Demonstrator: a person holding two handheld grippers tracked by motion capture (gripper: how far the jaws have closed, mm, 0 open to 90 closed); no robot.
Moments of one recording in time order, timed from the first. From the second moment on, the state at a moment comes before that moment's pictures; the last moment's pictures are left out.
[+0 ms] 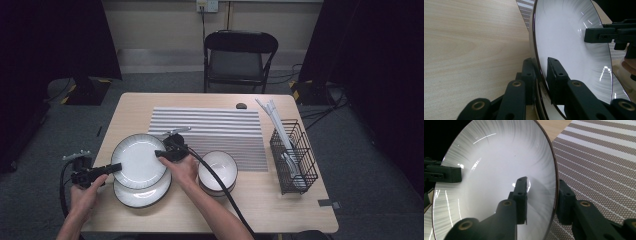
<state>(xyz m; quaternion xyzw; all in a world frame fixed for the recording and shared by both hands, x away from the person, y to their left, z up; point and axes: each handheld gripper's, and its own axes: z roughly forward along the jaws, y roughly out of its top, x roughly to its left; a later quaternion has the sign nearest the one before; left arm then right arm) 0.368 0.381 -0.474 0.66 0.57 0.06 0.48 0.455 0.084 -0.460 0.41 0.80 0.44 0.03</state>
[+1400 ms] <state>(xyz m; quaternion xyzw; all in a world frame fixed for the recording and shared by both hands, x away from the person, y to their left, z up) 0.373 0.386 -0.456 0.66 0.54 0.11 0.50 0.457 0.070 -0.446 0.40 0.76 0.51 0.01</state>
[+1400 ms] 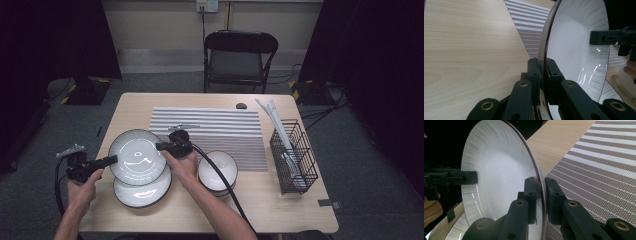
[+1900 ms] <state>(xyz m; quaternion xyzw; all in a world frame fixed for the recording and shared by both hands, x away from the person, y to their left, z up) 0.375 0.383 -0.448 0.66 0.54 0.12 0.50 0.455 0.068 -0.436 0.41 0.77 0.49 0.02</state>
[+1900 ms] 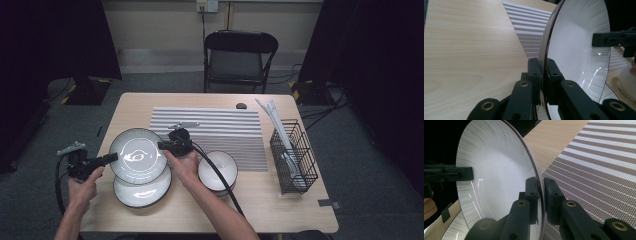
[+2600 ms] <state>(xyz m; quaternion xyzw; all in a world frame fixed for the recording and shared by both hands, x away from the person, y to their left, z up) 0.376 0.390 -0.422 0.66 0.53 0.14 0.52 0.447 0.073 -0.404 0.40 0.76 0.51 0.04</state>
